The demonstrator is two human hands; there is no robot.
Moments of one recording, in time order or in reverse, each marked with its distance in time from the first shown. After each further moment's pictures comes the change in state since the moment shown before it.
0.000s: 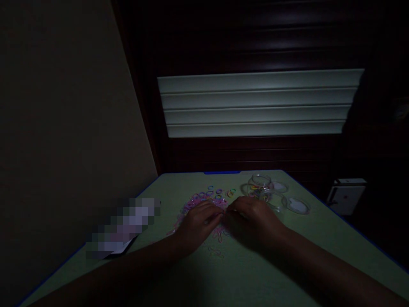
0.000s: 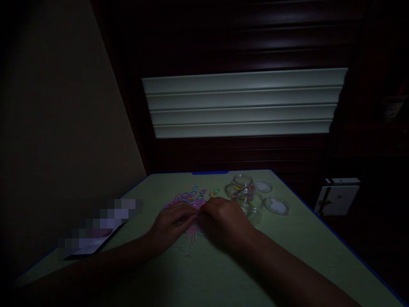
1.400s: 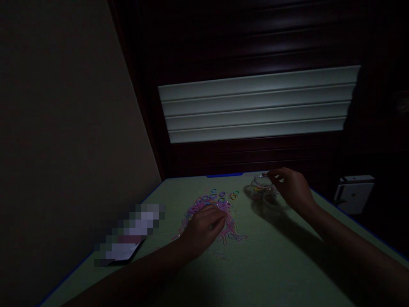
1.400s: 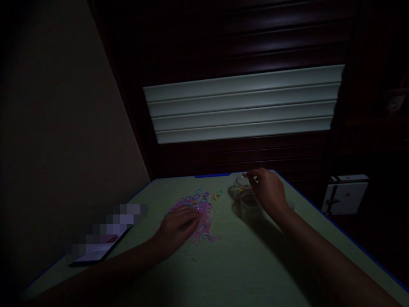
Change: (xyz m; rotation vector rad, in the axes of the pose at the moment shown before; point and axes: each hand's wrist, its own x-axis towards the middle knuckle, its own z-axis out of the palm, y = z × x) left_hand -0.001 -0.001 0.001 0.058 -0.006 0.069; right_hand -0.004 0.093 -0.044 -0.271 0.401 0.460
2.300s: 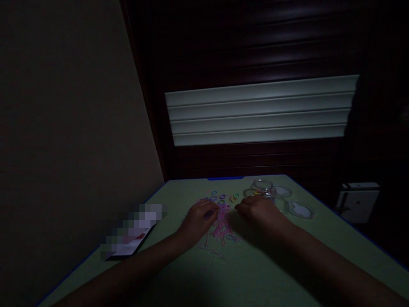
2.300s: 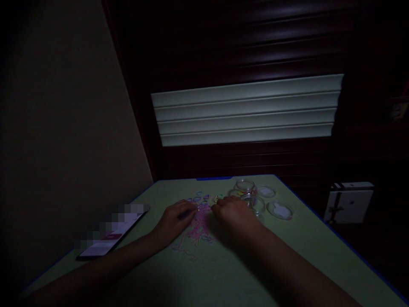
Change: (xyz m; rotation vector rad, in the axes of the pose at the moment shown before) left_hand 0.007 -0.014 -0.006 0.059 -0.003 -0.217; right_hand -0.035 -0.073 0.007 -0.176 -0.410 -0.634
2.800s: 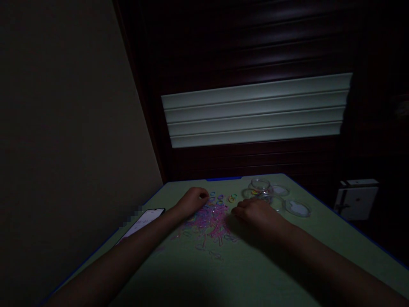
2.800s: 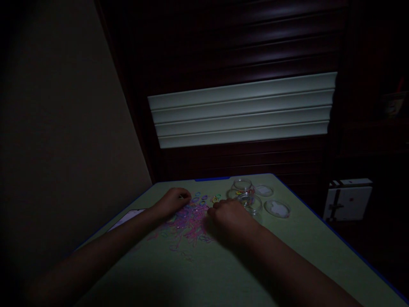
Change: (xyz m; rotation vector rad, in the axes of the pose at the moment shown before) left_hand 0.046 -0.048 -0.017 0.170 -0.262 -0.222; right_hand -0.002 0.000 0.000 0.030 -0.044 -0.051
